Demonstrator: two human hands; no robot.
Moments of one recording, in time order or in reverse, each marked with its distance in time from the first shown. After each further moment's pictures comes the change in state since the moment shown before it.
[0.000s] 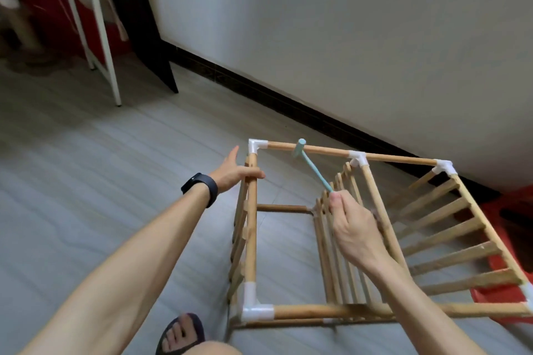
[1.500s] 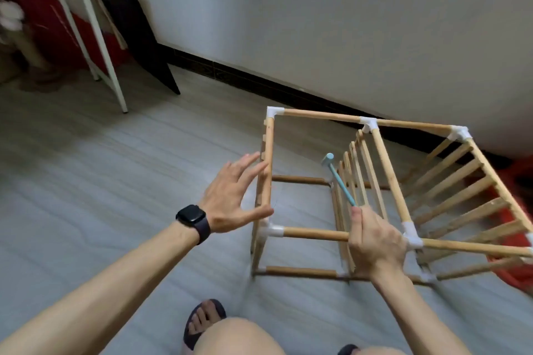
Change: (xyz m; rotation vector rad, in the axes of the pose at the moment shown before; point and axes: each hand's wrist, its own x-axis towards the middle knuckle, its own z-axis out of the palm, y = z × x) left_hand -0.077 -0.035 0.011 0.791 0.117 0.699; right_hand -0.050 0.059 0.024 -0.386 0.332 0.040
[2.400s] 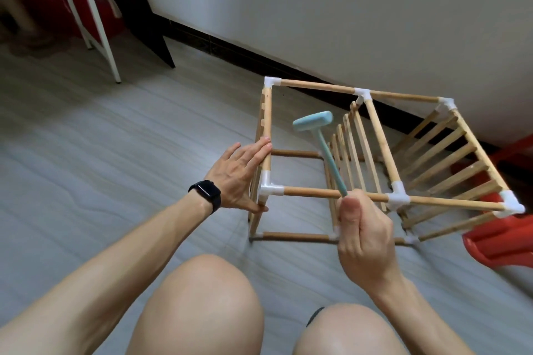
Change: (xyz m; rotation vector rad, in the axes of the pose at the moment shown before) left_hand 0.004 0.016 0.051 0.340 -0.048 0.104; right_hand -0.042 -0.024 -0.076 0.656 -0.041 -0.321
